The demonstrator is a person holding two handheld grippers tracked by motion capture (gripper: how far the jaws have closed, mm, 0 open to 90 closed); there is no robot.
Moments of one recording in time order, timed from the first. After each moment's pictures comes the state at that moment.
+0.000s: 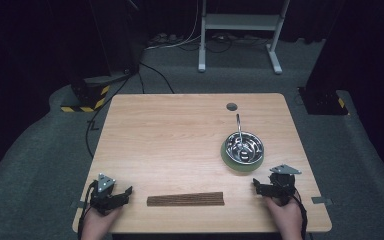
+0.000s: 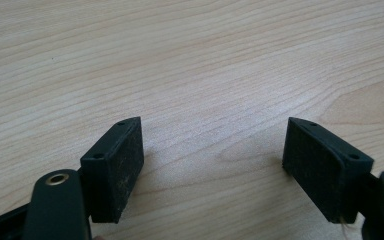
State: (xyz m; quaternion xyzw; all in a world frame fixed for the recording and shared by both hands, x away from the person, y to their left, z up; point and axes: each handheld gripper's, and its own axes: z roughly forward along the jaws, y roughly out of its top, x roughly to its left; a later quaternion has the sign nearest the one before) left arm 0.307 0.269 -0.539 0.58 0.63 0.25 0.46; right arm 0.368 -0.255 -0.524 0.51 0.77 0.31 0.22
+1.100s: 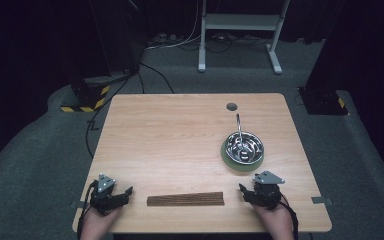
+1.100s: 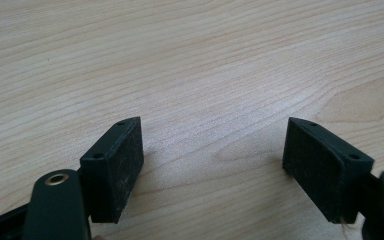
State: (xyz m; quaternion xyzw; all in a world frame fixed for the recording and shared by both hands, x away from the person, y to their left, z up) left arm 0.307 0.268 -0.539 0.57 0.62 0.25 0.47; right arm 0.341 -0.205 -0.517 0.42 0.81 0.34 0.23
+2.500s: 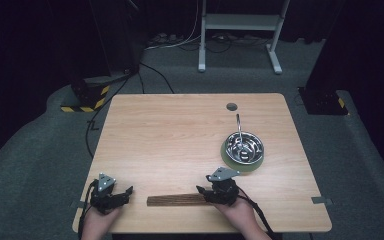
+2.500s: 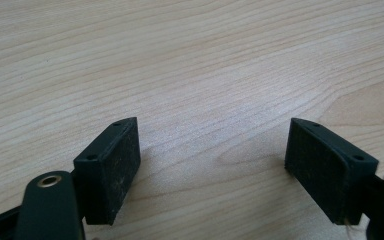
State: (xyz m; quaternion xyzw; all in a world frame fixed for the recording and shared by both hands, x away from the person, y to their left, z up) left arm 0.310 0.270 -0.539 0.58 0.63 0.25 0.46; right arm 0.345 -0.092 -0.503 0.31 0.85 0.40 0.11
